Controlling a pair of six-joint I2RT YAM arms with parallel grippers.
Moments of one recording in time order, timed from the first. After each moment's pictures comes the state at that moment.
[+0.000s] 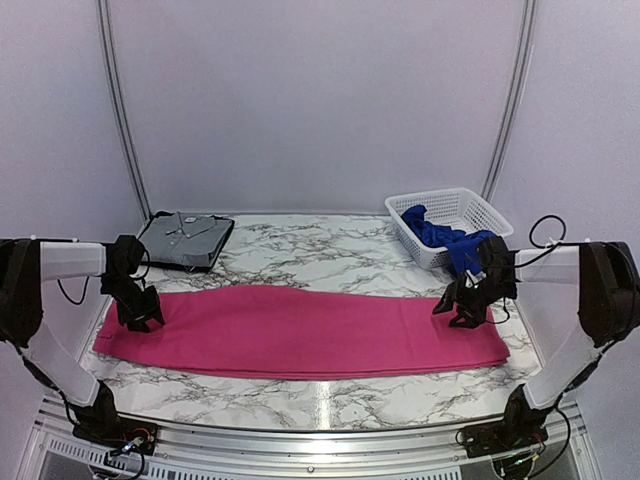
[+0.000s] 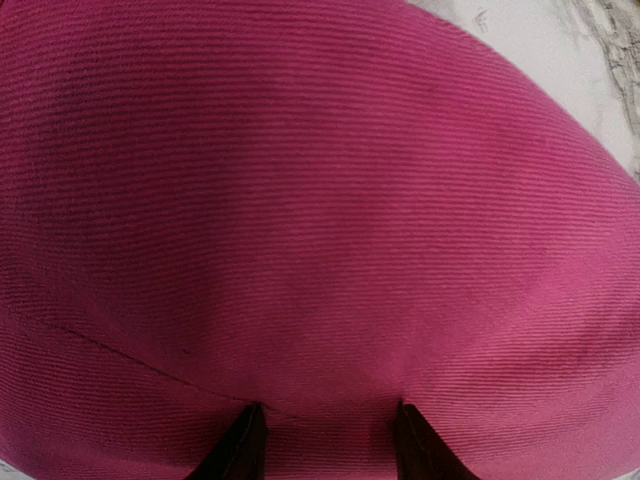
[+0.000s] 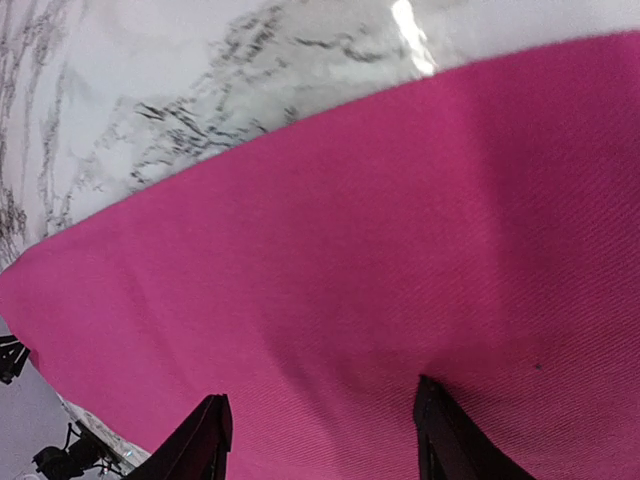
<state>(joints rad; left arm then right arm) -0.03 1.54 0.86 -0.73 0.11 -0.49 0.06 1.56 0.86 -0.54 -0.44 0.50</state>
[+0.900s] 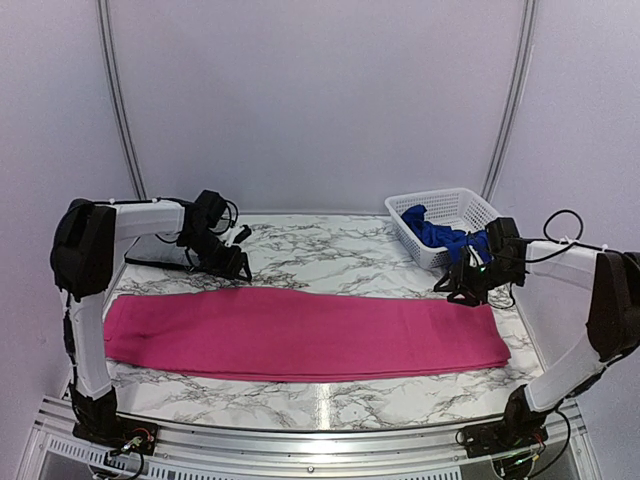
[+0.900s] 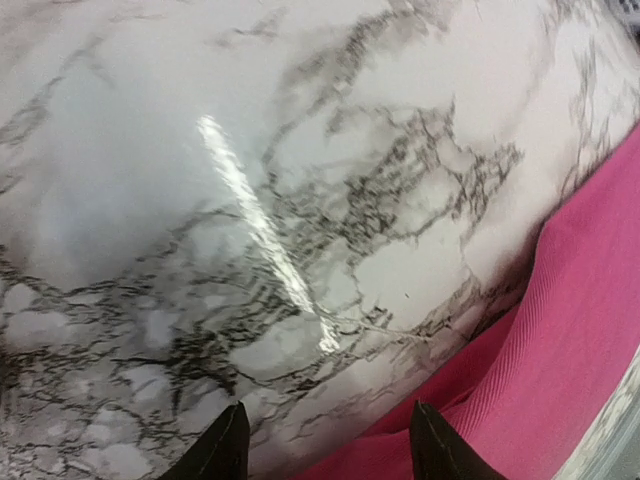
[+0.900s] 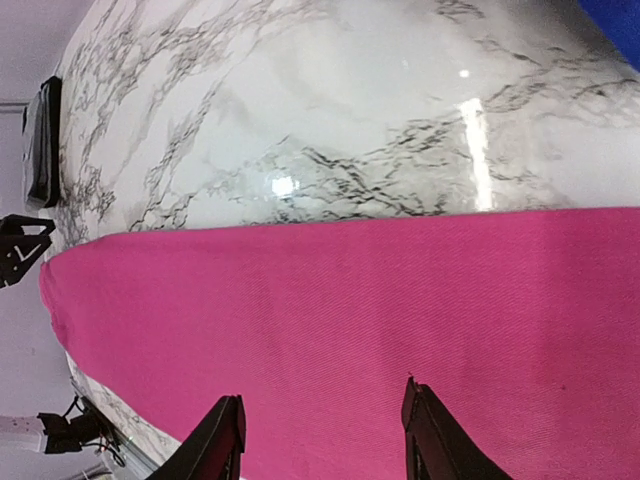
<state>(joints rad) -0.35 2.05 1.55 -0.70 0.36 -0.01 0.03 1.47 0.90 -0.53 -0.53 0.40</state>
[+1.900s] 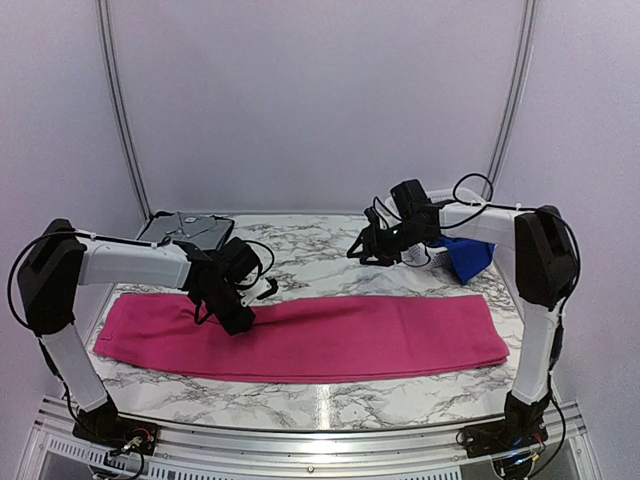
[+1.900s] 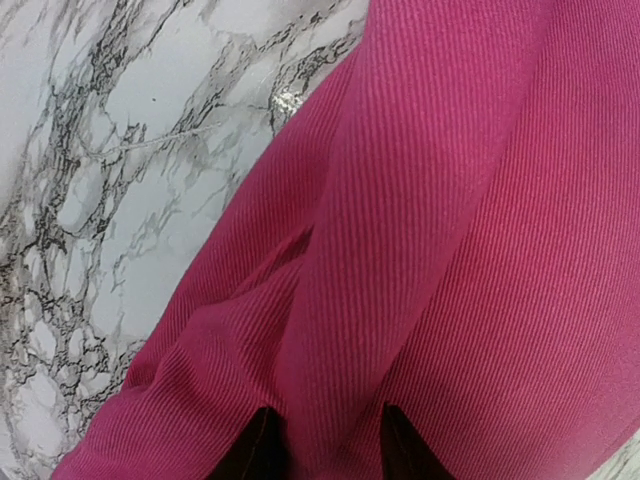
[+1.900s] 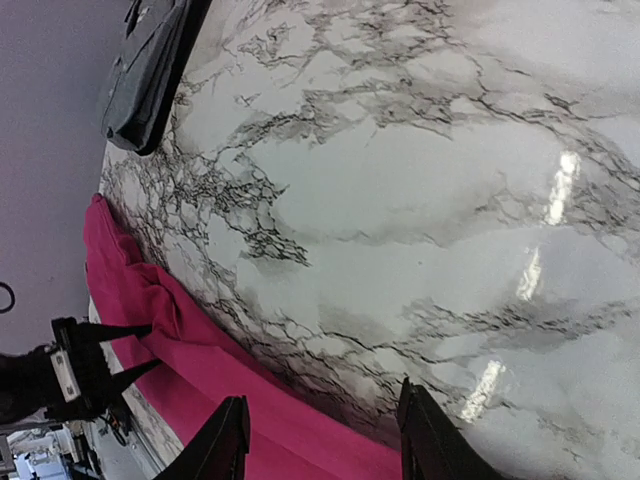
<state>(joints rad) -0.74 1.76 1.11 -0.60 -0.06 0.18 0.43 2.00 1.53 -0.44 -0.57 0.45</state>
